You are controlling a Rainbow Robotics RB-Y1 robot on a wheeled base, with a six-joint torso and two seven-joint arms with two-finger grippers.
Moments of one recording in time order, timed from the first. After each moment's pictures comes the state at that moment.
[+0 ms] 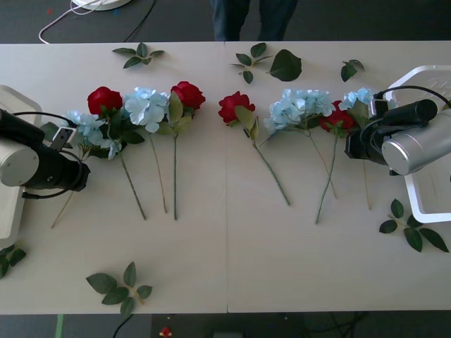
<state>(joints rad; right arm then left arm) -0.65 -0.79 0.65 -1.17 -0.68 0.75 1.02 -0.81 1.11 -1.17 -1.24 1.27 0.64 -1.30</state>
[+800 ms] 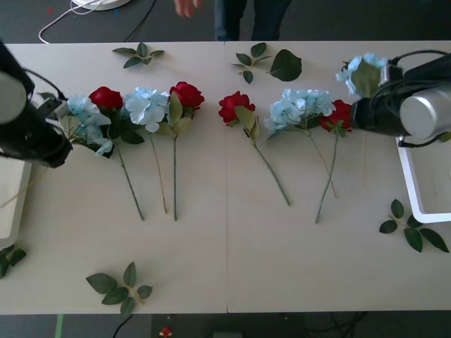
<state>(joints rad) -0.62 -0.79 0.36 -1.40 -0.73 0.99 1.03 -1.06 1.19 -1.16 -1.35 1.36 1.18 -1.30</state>
